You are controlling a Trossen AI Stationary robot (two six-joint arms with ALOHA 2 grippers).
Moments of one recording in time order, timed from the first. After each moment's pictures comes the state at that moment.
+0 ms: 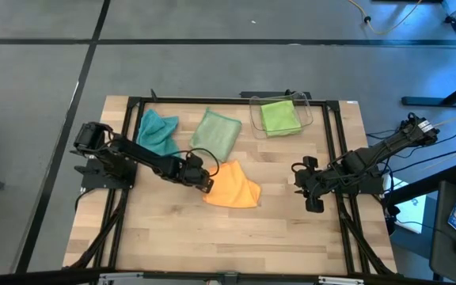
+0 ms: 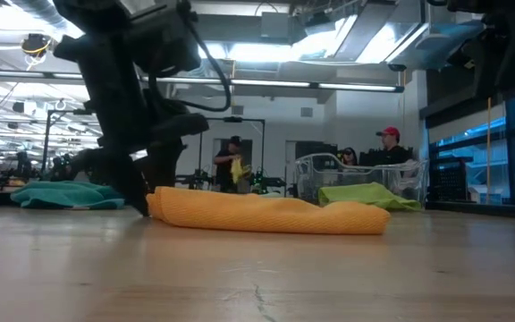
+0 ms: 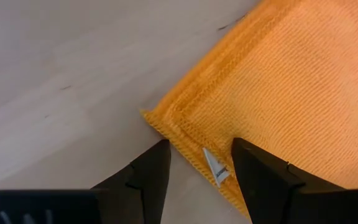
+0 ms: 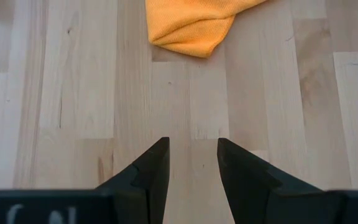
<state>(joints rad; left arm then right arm) -0.14 1.67 0.80 -0.37 -0.28 -1.25 0.48 1.03 0.83 -0.89 0.21 0.46</state>
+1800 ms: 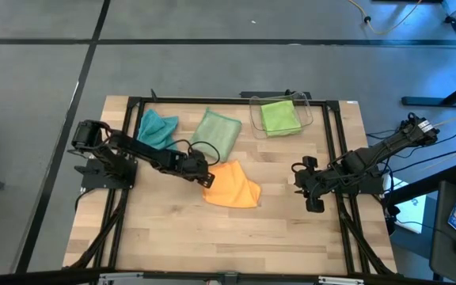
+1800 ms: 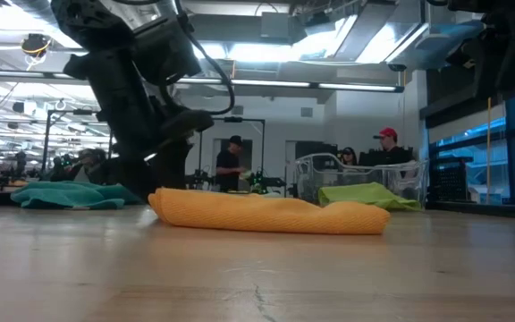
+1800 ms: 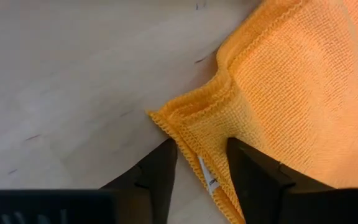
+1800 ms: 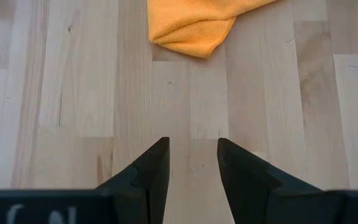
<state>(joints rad) -0.05 1.63 0.71 -0.20 -0.18 -1.14 0.48 1.03 0.83 -0.89 0.21 0.44</state>
